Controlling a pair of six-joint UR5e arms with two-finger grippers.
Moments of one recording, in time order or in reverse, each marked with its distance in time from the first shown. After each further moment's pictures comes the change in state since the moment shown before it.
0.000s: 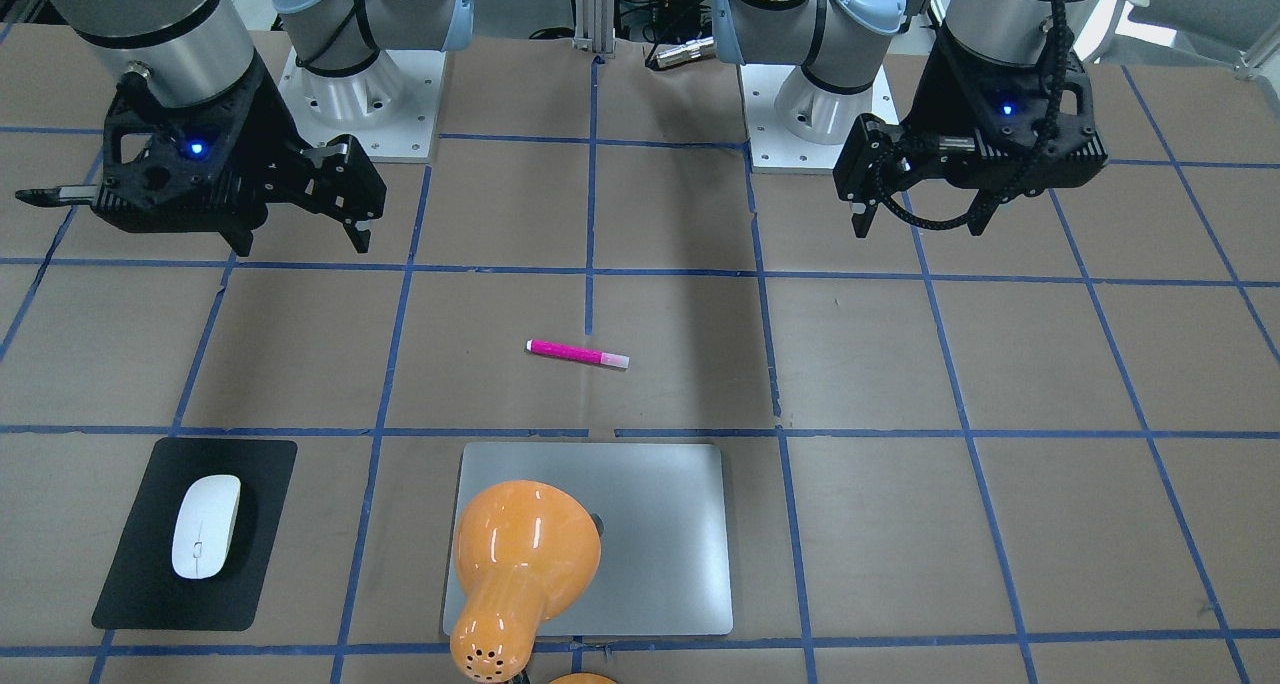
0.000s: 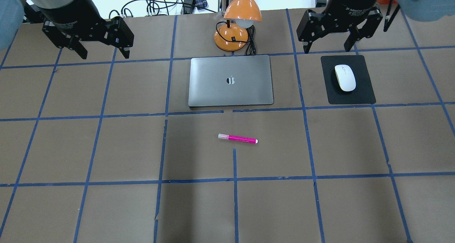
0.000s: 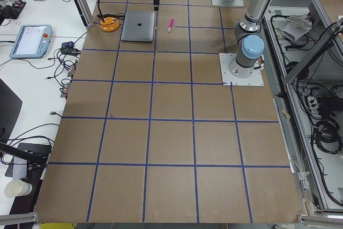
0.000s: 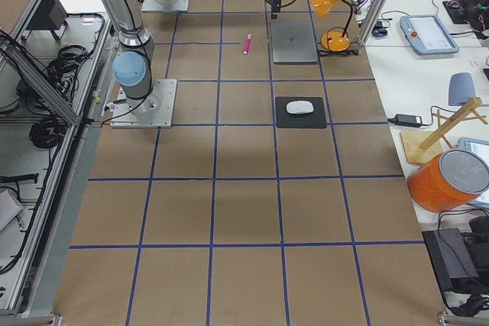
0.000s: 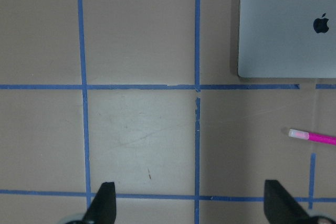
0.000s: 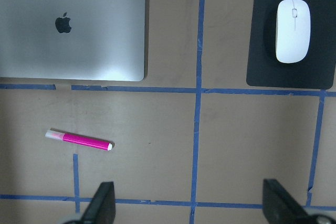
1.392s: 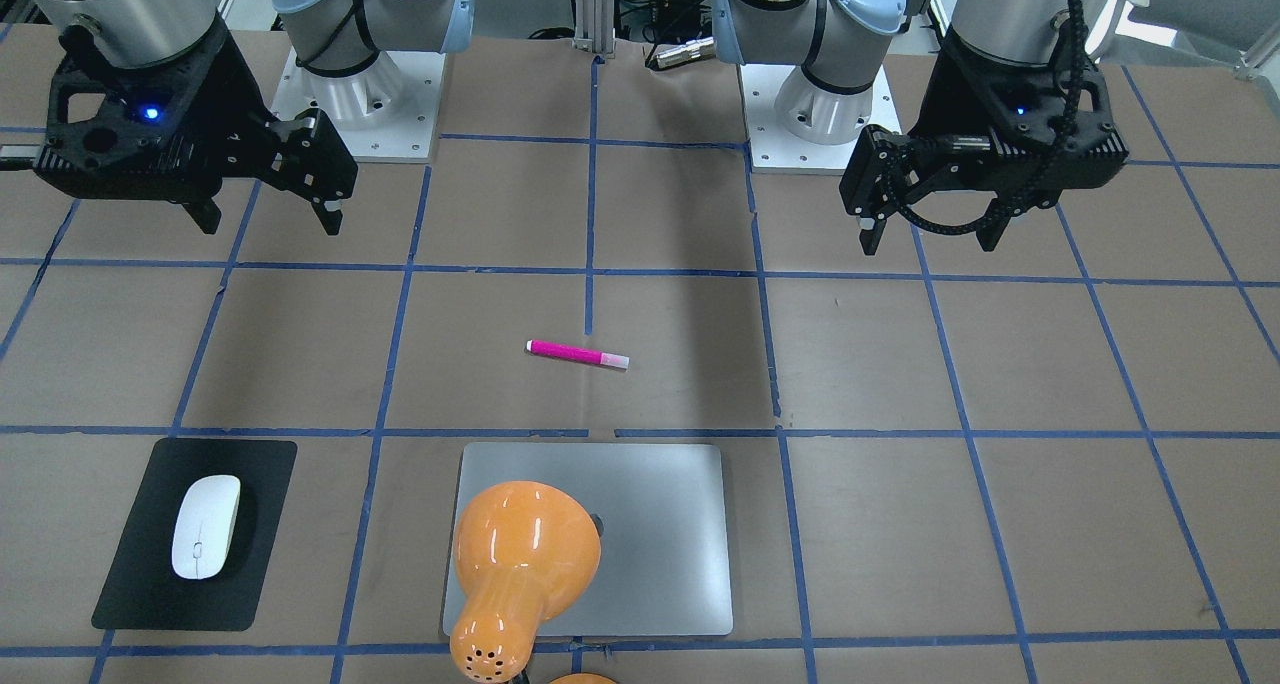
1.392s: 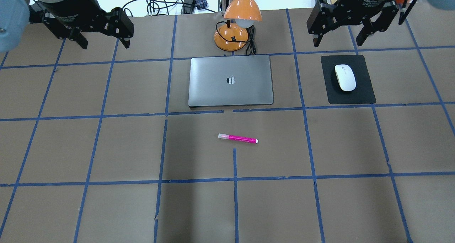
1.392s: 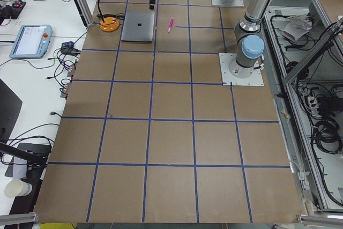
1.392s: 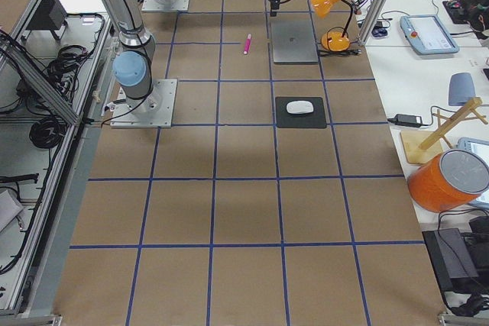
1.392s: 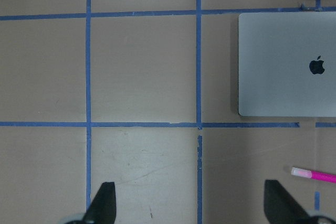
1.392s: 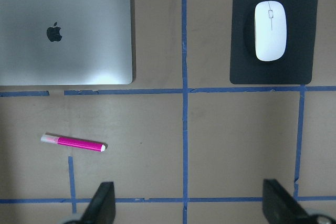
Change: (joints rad) left arm -0.002 0.001 -0.002 0.050 0.004 -0.011; right arm -0.016 -0.016 -0.031 0.038 -0.027 0.013
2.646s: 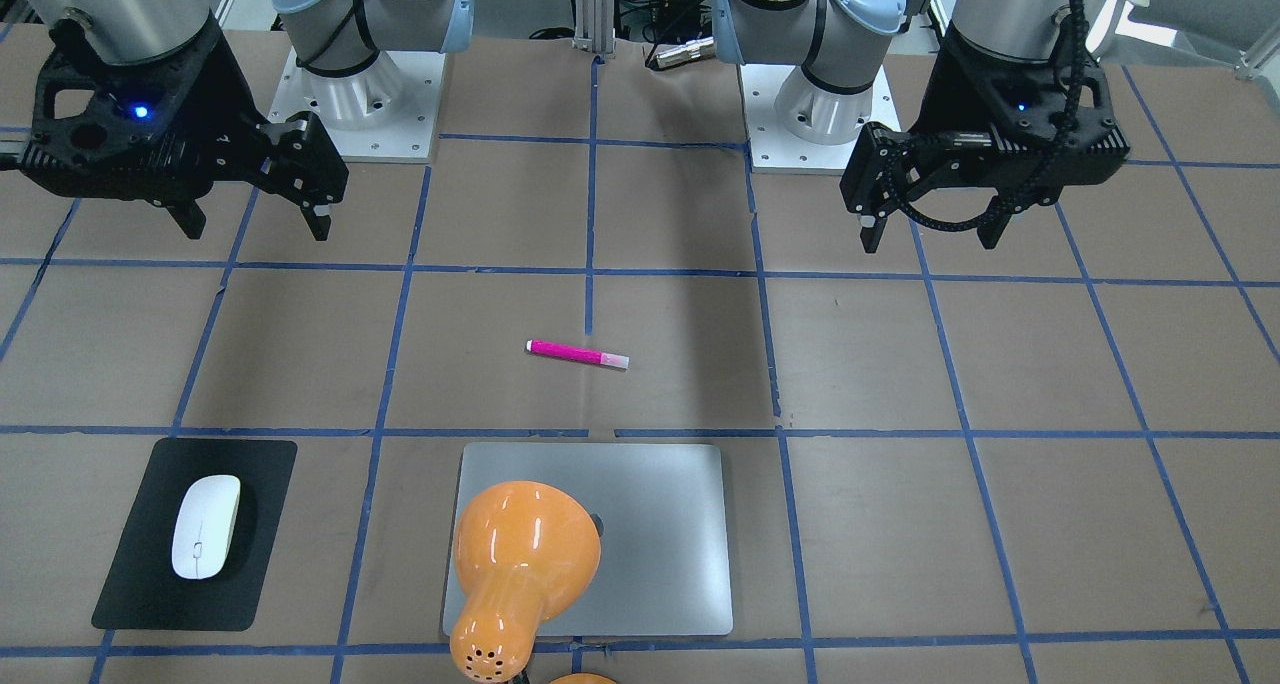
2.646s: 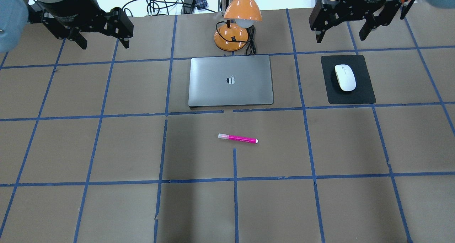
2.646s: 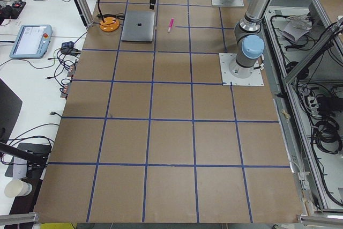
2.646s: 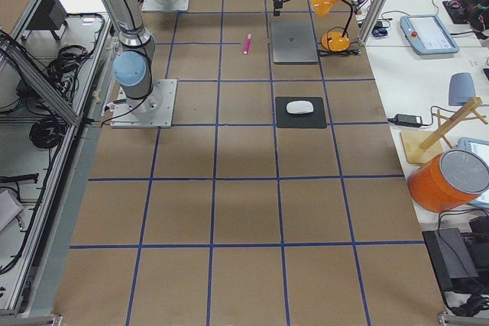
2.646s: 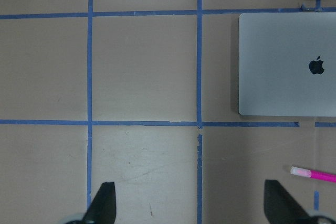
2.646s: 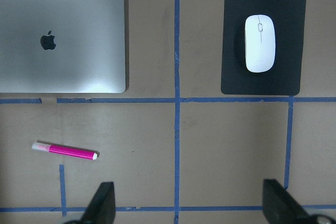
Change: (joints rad) left arm 0.000 0.003 -0.001 -0.001 0.001 -0.001; right arm 0.003 0.004 -0.010 -0.021 -0.014 -0.013
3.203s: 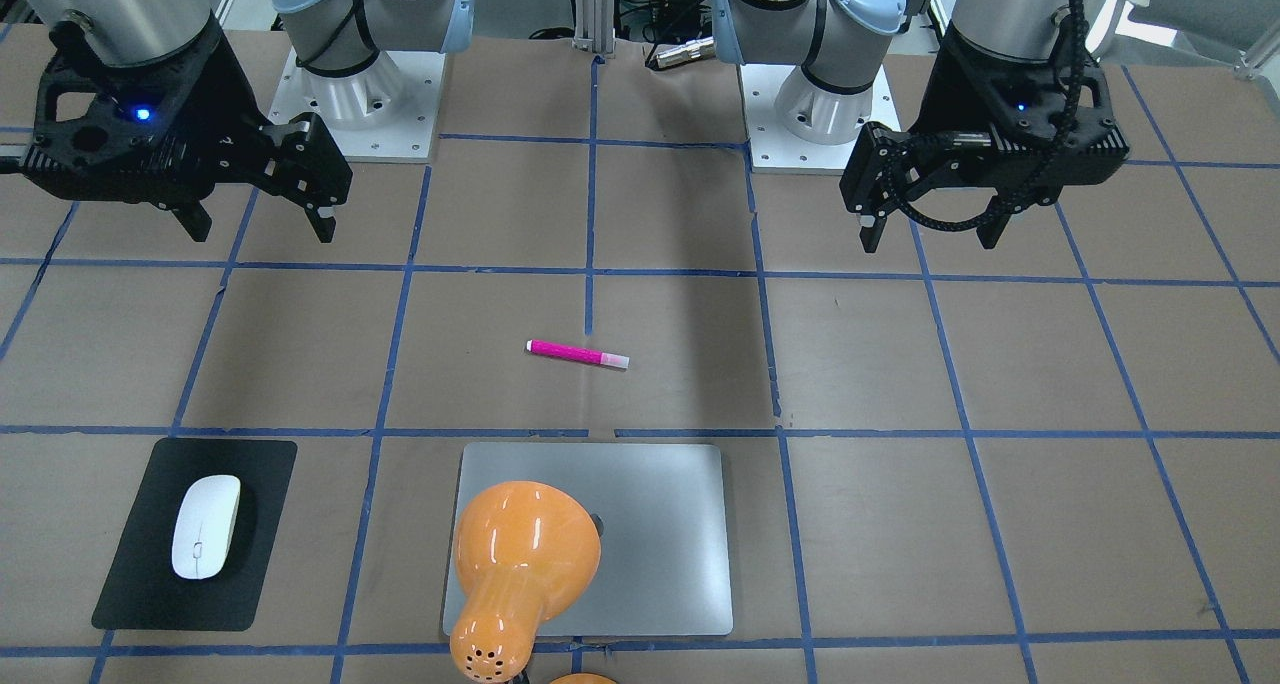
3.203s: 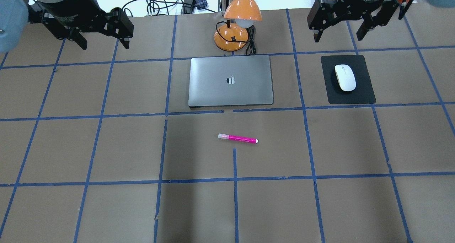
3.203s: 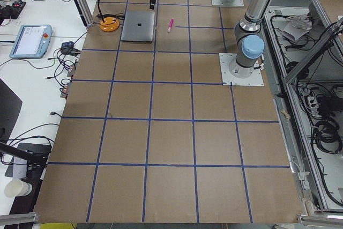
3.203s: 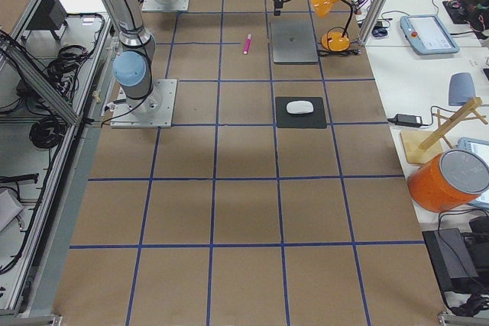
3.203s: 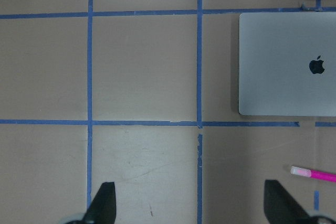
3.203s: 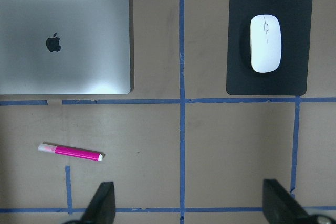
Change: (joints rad) left arm 0.000 0.000 0.000 -0.001 -0.001 0.000; right arm -0.001 0.003 -0.002 -0.002 0.015 0.008
